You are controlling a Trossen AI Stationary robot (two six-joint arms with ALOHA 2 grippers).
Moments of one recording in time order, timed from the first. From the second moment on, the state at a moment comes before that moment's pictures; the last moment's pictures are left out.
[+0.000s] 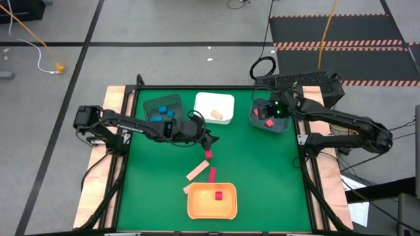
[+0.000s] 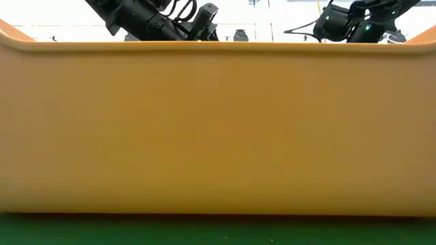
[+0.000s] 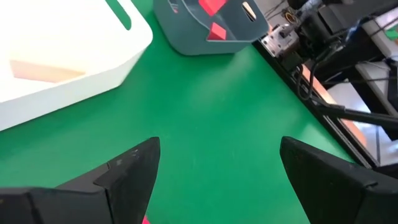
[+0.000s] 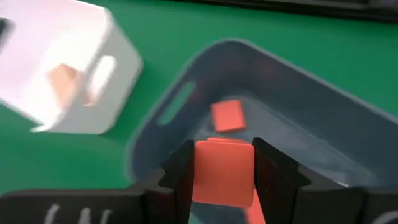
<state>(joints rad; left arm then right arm) 0.00 1.57 0.94 0.11 -0.21 -0.81 -0.54 1.01 0.68 -0.63 0.21 0.71</state>
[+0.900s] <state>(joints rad) -0.10 1.57 0.94 -0.16 -0.15 -0.42 -0.56 1.10 0.68 -0.54 0.17 0.51</state>
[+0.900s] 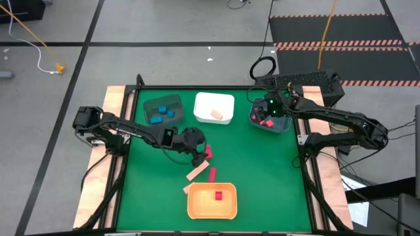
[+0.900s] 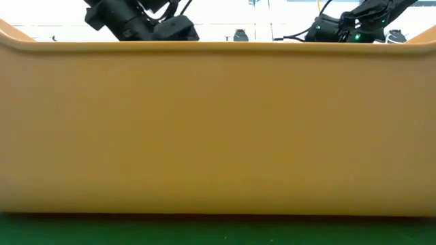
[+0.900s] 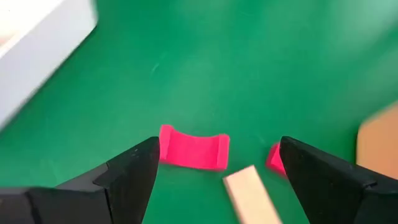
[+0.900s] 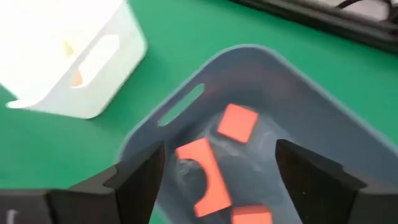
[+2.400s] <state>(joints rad) 0.00 1.80 0.94 -0.12 -0.14 -0.03 -0.52 1.05 0.68 -0.44 0.03 0.64</state>
